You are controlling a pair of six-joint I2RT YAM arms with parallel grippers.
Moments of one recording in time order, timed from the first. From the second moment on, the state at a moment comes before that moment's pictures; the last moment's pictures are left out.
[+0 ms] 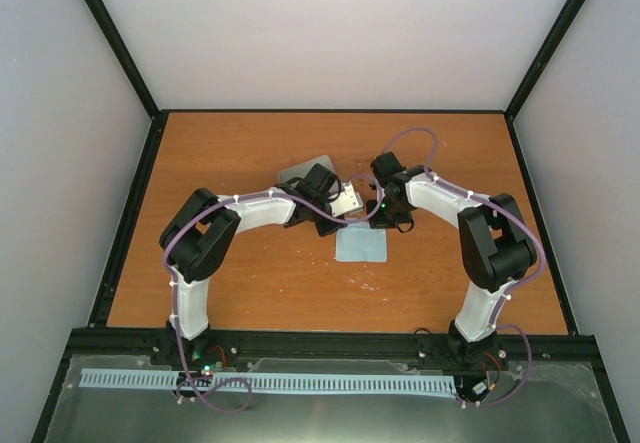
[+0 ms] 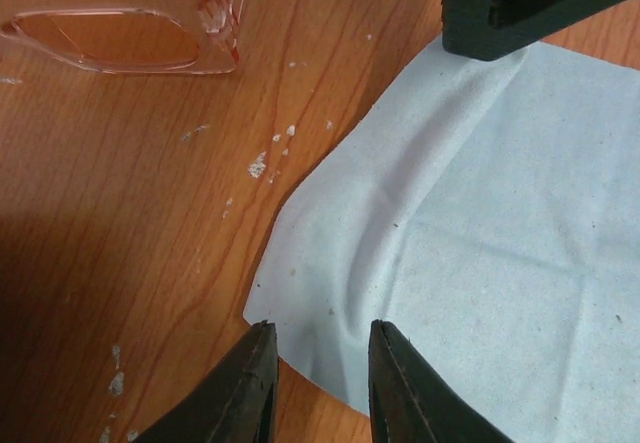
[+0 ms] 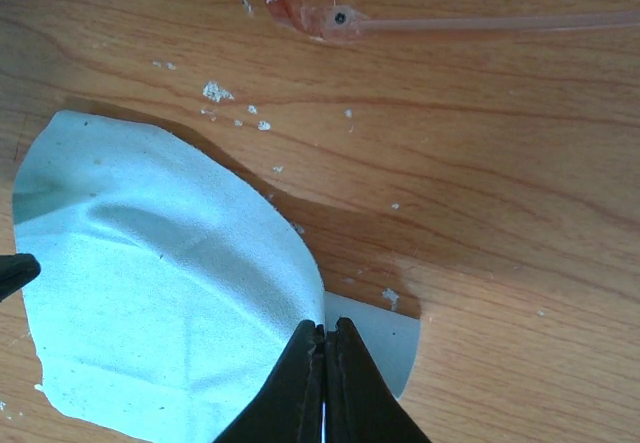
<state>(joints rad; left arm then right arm) -0.72 1.95 1.24 -0.27 0.26 0.46 0.45 1.80 1.19 -0.75 -0.13 0.29</state>
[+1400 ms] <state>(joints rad) -0.70 2.03 1.25 -0.22 0.27 0.41 0.45 1.80 1.19 -0.75 -0.13 0.29</state>
